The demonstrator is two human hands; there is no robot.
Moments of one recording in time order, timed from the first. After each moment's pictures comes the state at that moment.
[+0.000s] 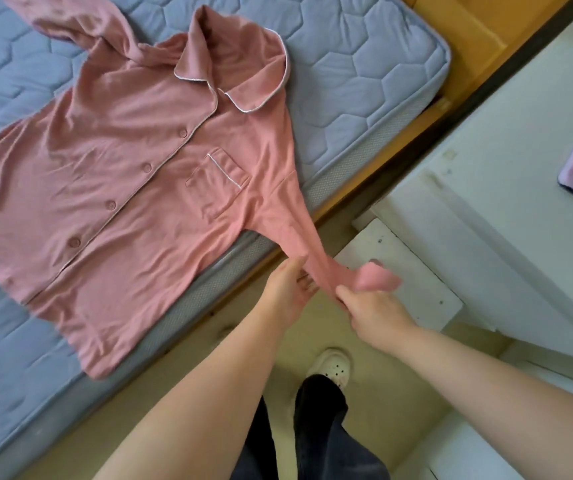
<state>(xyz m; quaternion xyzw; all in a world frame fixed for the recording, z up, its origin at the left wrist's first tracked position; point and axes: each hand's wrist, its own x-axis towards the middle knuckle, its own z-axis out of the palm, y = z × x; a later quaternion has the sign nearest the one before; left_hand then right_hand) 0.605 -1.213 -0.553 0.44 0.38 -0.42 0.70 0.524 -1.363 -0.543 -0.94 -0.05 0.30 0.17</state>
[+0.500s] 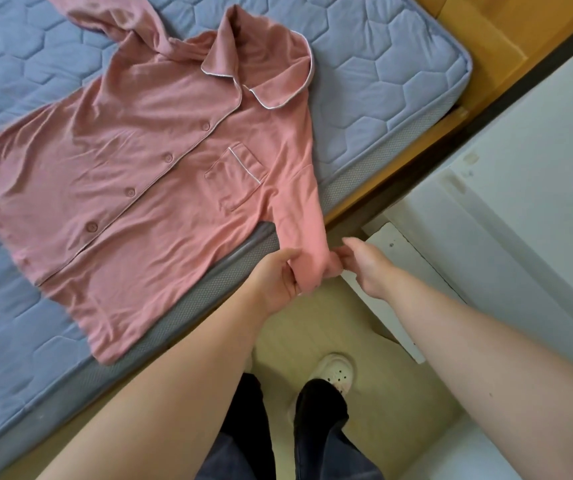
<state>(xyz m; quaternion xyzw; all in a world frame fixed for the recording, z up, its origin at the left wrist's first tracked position) 0.626 -1.172 -0.540 0.39 0.36 -0.46 0.72 0.607 -1.337 -0.555 -0.57 0.43 0.33 0.61</state>
